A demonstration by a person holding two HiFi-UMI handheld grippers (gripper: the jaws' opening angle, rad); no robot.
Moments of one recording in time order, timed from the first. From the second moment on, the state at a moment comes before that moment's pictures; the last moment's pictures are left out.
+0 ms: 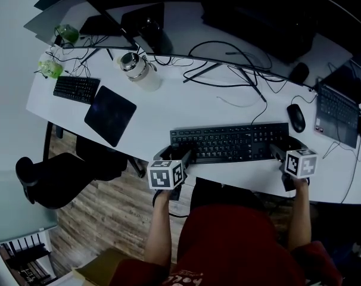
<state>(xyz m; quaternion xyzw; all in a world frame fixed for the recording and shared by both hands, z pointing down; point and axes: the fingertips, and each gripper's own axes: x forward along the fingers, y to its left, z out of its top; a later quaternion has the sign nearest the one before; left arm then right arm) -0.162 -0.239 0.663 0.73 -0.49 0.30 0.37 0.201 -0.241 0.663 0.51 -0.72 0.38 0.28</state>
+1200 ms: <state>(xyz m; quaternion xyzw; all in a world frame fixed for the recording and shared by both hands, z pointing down) -0.168 -0.238 0.644 0.73 -0.51 0.30 0.35 0.194 -0.236 0.652 0.51 -0.72 0.38 0.28</state>
